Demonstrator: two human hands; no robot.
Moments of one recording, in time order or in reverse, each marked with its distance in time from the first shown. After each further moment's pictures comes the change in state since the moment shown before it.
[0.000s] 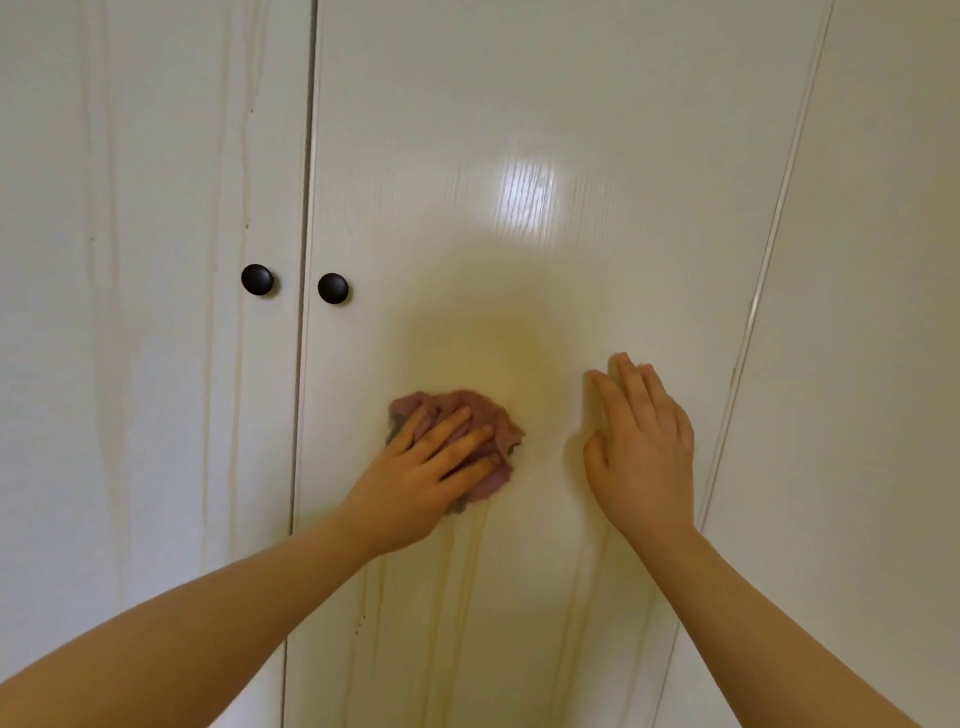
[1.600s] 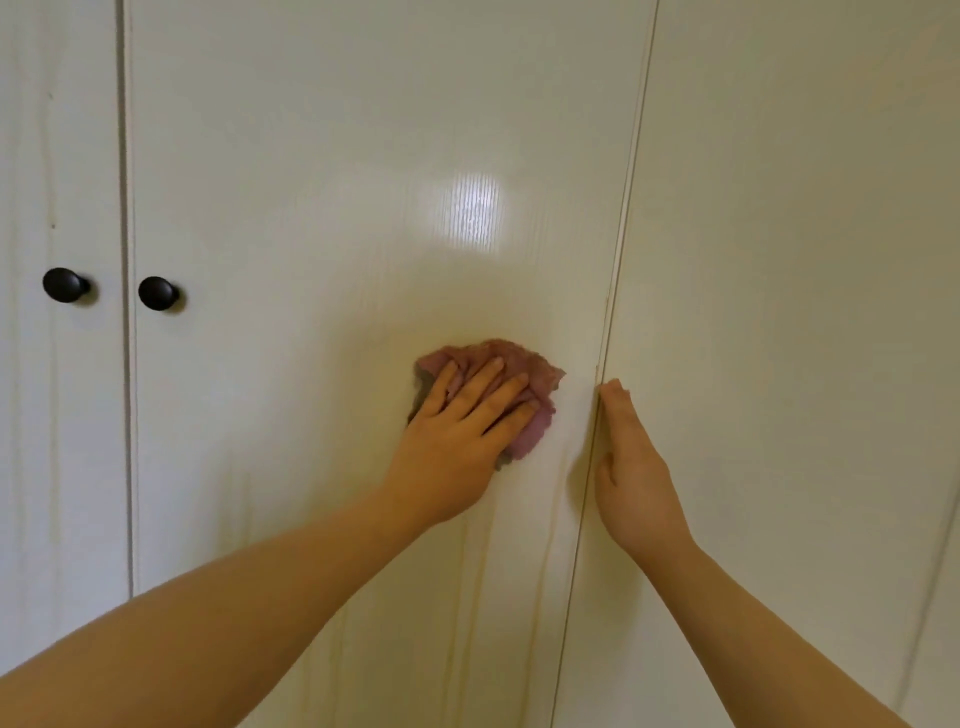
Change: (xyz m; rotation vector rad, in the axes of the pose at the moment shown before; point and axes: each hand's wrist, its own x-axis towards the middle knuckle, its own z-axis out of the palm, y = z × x) left_hand 0.141 0.075 0.023 -0.019 0.077 -0.081; right_hand -0.013 0.110 -0.034 0.441 -0.258 0.183
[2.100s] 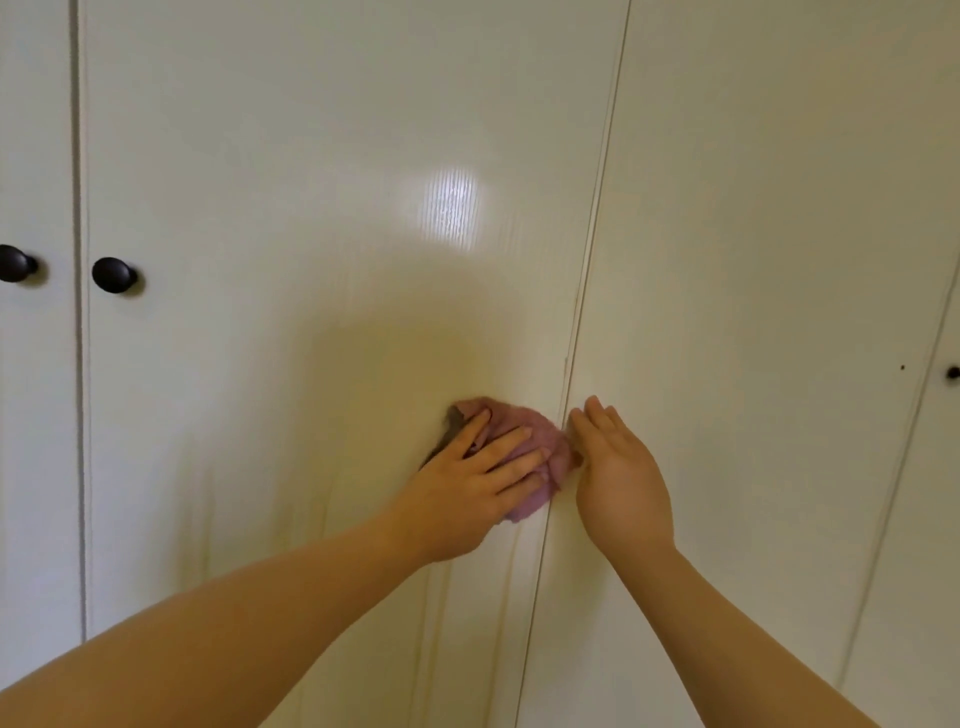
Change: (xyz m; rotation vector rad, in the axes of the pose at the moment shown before) left_hand -0.007 0.044 0.004 -0.002 -0.113 0.303; right_hand -0.006 0.005 -0.007 -0.372 0.031 -0.019
